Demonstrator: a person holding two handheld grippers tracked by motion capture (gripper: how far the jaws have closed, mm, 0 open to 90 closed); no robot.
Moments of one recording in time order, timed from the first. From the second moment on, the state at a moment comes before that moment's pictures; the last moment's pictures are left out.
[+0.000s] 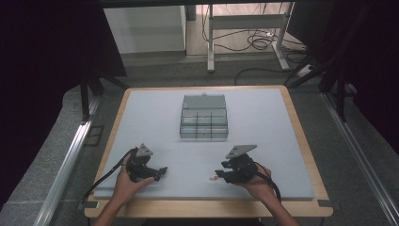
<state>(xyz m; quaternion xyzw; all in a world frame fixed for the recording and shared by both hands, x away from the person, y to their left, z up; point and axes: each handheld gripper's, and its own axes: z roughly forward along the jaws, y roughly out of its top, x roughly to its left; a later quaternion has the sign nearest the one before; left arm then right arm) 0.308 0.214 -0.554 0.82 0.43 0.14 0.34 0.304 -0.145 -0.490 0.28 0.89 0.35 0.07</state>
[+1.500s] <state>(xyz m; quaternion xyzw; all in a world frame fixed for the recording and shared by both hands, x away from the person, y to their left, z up) 0.308 0.214 -0.555 0.82 0.43 0.14 0.34 0.306 -0.116 -0.514 0.27 0.92 0.28 0.08</state>
